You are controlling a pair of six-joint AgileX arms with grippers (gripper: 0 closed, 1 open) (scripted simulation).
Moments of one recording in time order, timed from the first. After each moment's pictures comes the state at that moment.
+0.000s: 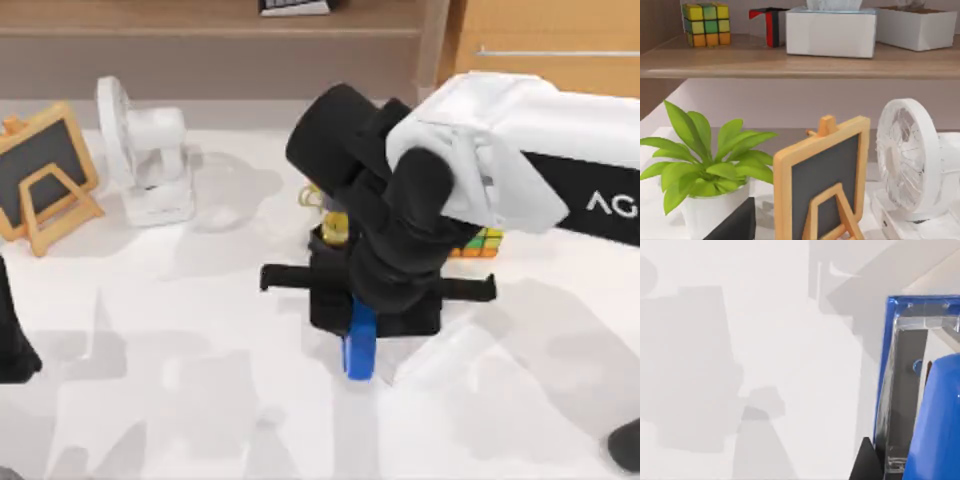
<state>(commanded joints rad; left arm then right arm) 0.00 0.00 0.00 0.00 0.00 0.00 0.83 1.87 1.44 -0.92 -0.05 0.83</state>
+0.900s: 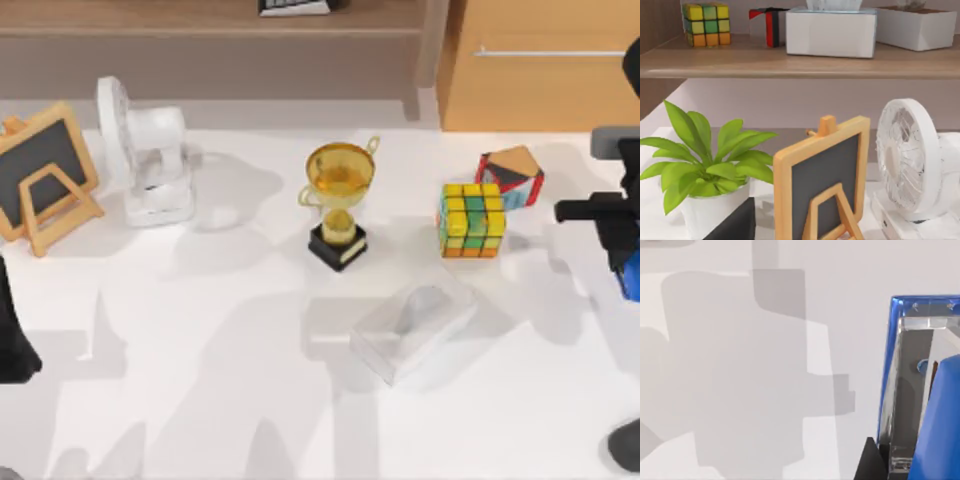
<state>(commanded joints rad) 0.00 0.00 0.00 0.00 0.00 0.00 0.13 1.92 1.34 -0.98 0.01 0.15</state>
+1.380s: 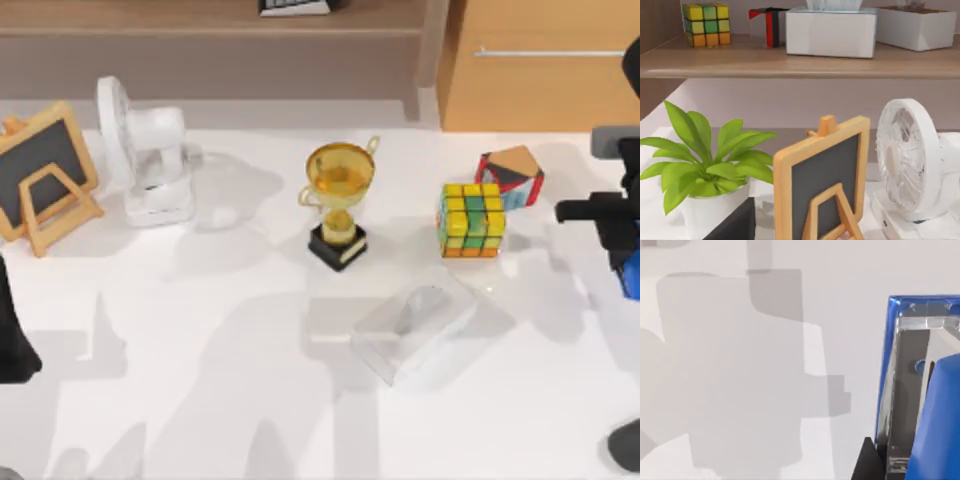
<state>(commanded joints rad) 0.00 0.00 0.00 0.00 0.00 0.00 0.13 1.92 1.34 -0.97 0.02 0.14</state>
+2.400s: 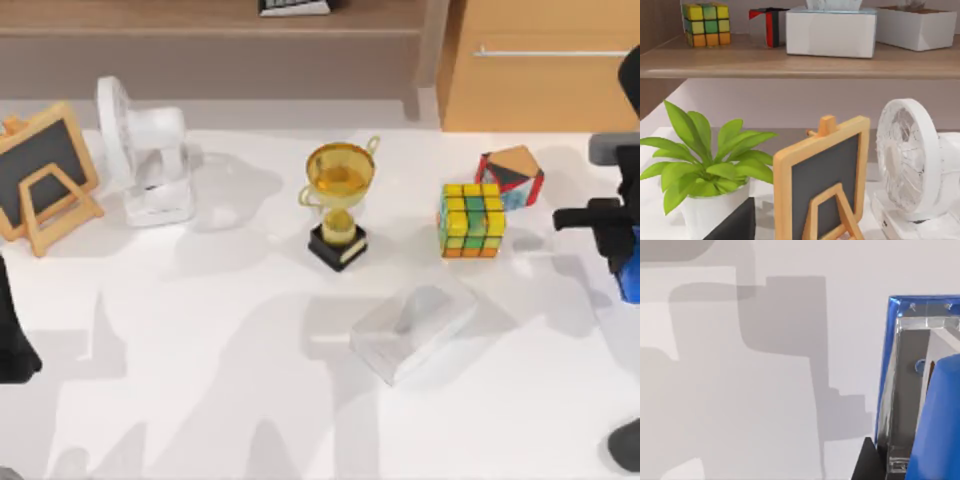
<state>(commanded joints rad) 0.00 0.00 0.00 0.00 0.00 0.00 0.13 1.94 1.30 -0.89 0.04 0.15</state>
